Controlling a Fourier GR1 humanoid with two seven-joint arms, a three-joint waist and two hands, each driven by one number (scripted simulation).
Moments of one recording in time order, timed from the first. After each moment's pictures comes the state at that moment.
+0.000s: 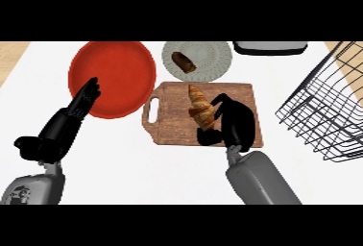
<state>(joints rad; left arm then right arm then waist) -0.16 0.17 0.07 -1.60 -0.07 -0.23 0.02 -0.41 0.00 0.37 -1.34 0.95 -0.24 0.79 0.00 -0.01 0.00</state>
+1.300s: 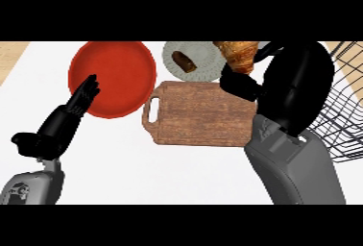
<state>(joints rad) -0.18 0.17 0.08 -1.59 -0.07 -0.24 0.03 -0.72 -0.02 0.22 -1.76 1.31 -0.16 1.15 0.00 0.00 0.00</state>
